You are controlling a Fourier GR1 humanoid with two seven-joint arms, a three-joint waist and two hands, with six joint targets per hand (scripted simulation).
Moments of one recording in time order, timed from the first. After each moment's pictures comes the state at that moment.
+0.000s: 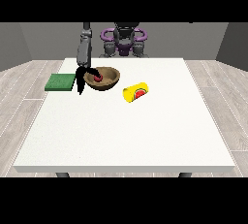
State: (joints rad) left arm -1.12 0.78 0.39 -1.05 0.41 -0.27 -0.03; right arm -0.50 -0.12 -0.31 -0.96 -0.22 0.03 -0.37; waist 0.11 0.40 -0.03
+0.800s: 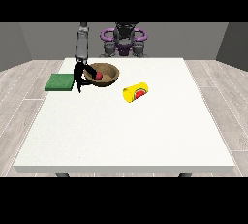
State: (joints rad) left arm -1.10 0.83 0.42 -0.94 0.44 -0.33 -0.03; right arm -0.45 -0.20 -0.19 -1.02 0.00 -0.20 -0.11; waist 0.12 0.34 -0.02
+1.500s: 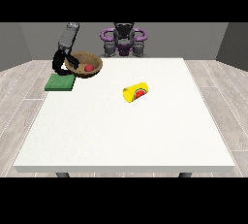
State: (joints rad) left arm -0.96 0.94 0.50 -0.77 0.42 -0.40 -0.16; right arm -0.56 -0.38 -0.17 -1.06 0.04 -0.08 0.20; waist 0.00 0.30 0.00
